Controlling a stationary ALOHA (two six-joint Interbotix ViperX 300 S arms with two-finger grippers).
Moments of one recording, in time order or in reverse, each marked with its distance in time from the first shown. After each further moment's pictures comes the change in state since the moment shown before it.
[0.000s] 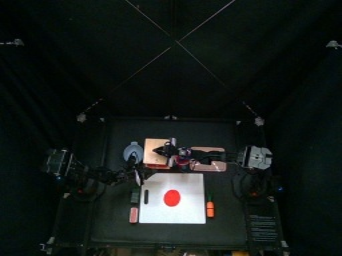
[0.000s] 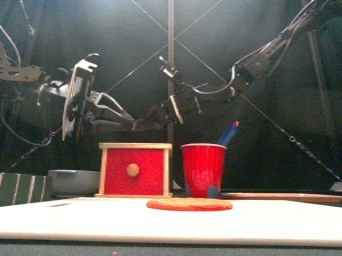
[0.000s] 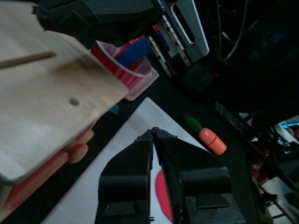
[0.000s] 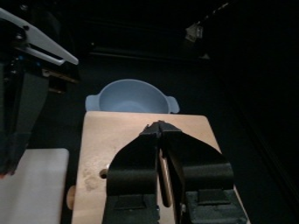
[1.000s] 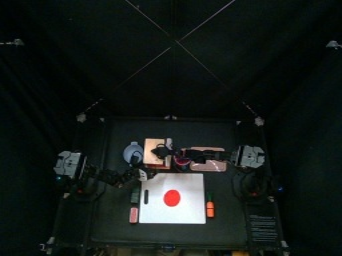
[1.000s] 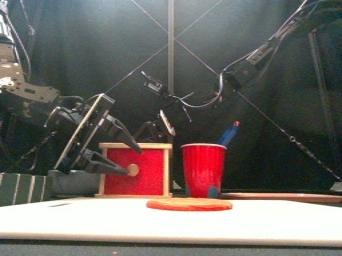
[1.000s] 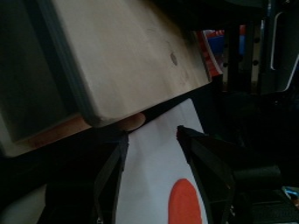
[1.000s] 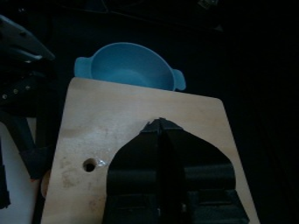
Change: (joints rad) left arm 0.011 0.167 -0.086 -0.247 0.066 -0.235; right arm 0.026 0.072 -0.087 -0.101 0.183 0.002
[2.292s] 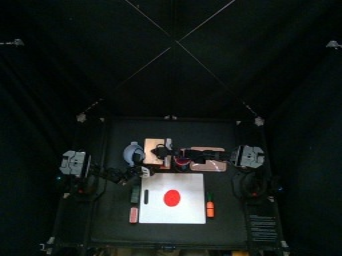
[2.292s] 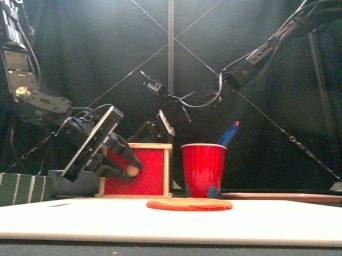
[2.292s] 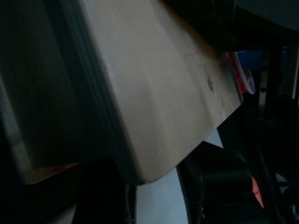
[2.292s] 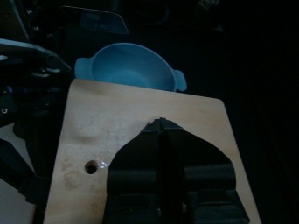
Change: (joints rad) left arm 0.044 0.046 -0.037 -0.020 0.048 0.035; right arm 0.012 0.003 -0.003 0.002 0.003 0.002
